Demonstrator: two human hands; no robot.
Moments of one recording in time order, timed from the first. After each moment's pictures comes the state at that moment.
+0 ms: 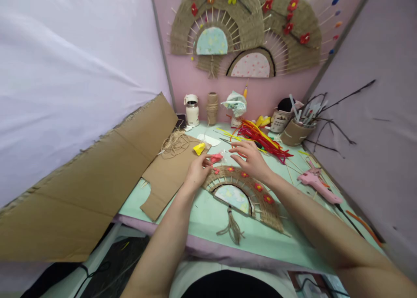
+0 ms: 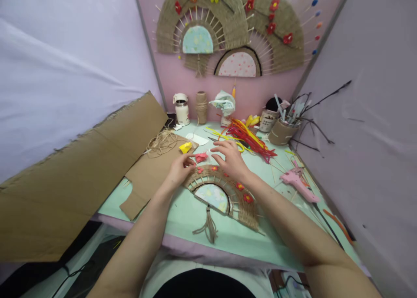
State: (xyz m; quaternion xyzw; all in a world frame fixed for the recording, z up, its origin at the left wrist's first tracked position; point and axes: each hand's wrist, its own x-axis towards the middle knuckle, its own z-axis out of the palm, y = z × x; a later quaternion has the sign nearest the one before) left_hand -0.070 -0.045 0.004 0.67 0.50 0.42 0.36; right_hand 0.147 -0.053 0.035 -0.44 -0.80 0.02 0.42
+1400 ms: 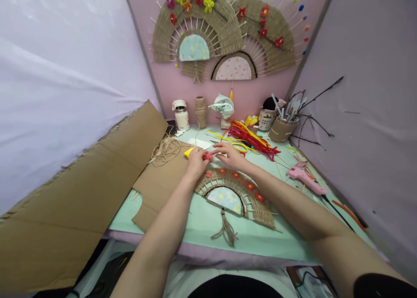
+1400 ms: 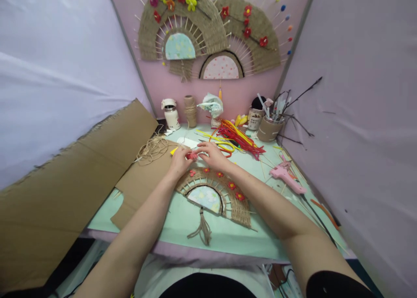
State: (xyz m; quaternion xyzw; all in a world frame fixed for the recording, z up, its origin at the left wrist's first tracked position) left_hand -0.040 0.006 0.003 0.78 0.51 0.35 0.13; right_hand 0.138 -0.010 0.017 -0.42 -0.81 0.11 0.39
